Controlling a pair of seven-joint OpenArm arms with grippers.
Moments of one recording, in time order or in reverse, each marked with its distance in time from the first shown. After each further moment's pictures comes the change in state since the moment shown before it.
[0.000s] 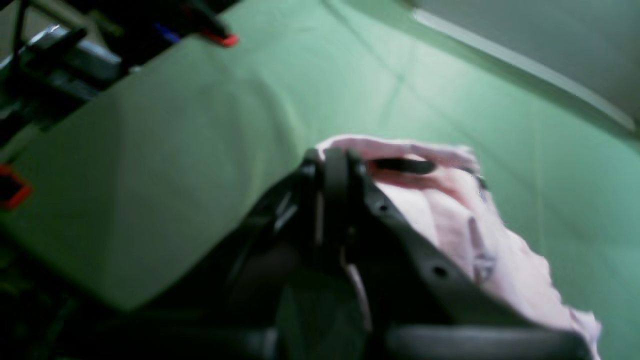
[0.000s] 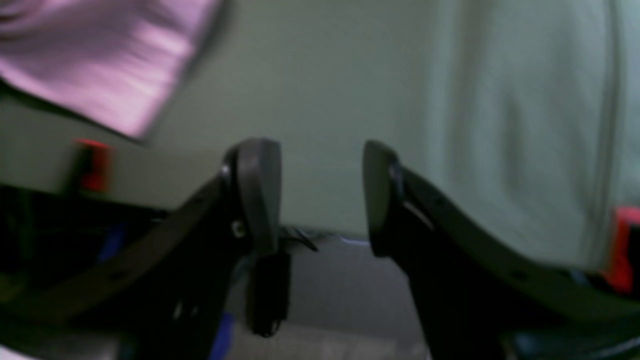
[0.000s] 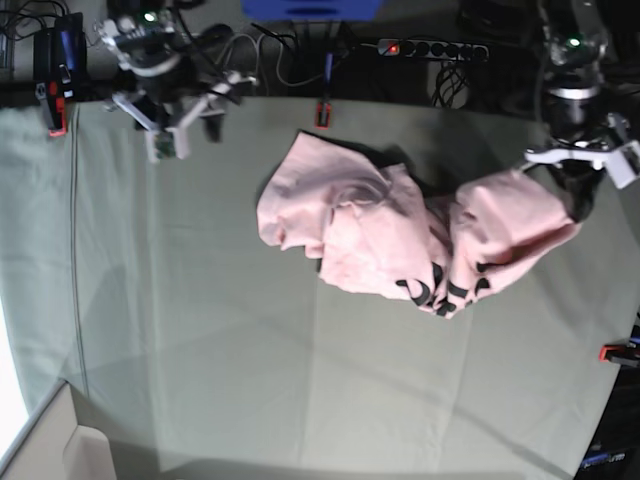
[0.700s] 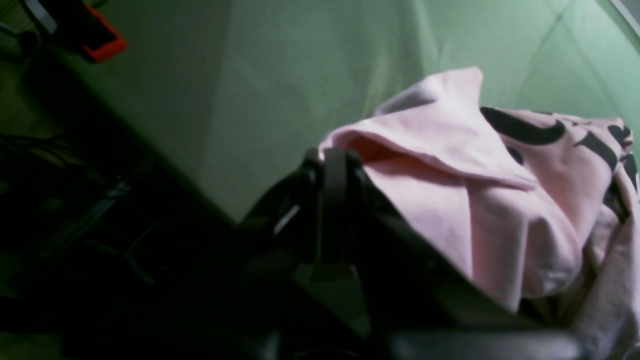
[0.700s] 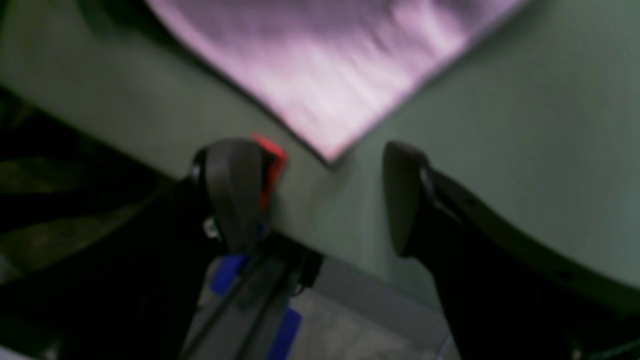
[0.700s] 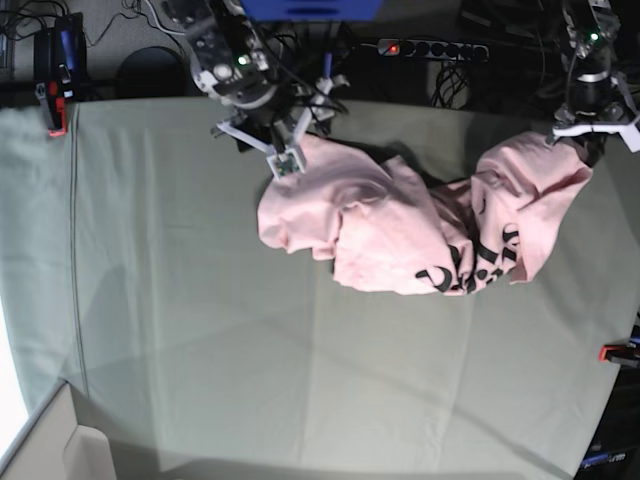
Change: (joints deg) left arm -1.1 0.1 -9.1 -12.5 -5.4 0.0 4.8; right arm 15.8 -2.8 -16.3 -19.0 0.0 0.0 -5.4
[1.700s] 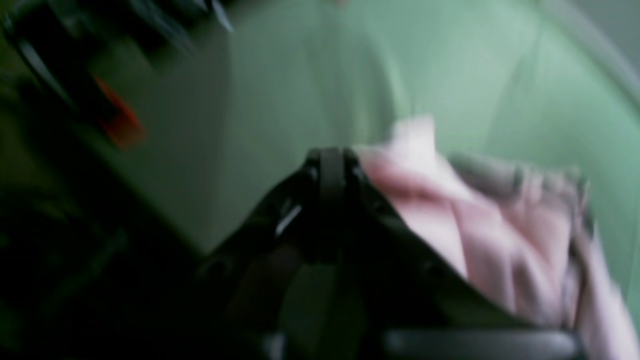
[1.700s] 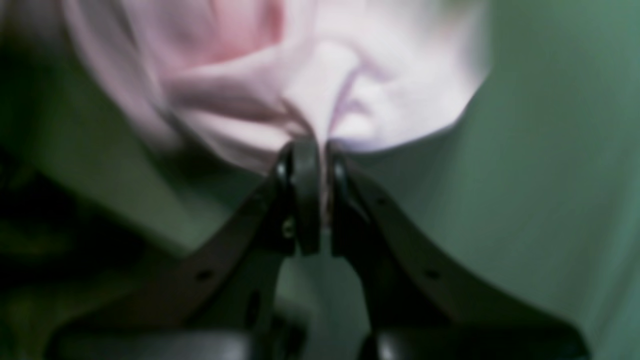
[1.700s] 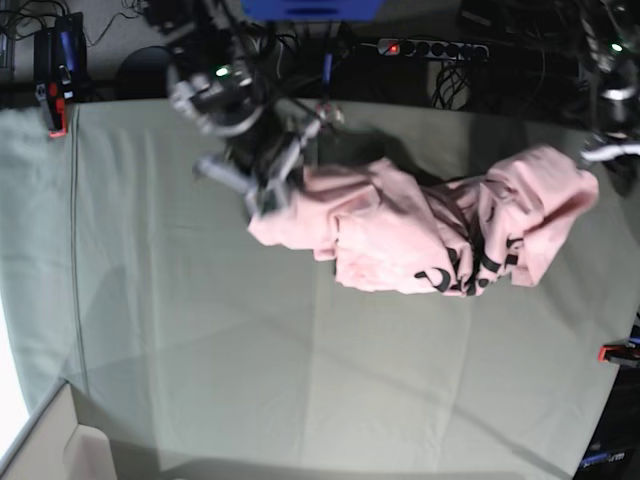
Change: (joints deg) left arm -3.3 -2.0 -3.3 6.4 0.1 0.6 -0.5; right arm 1.8 2.3 0.8 15.1 0.2 -0.1 0.0
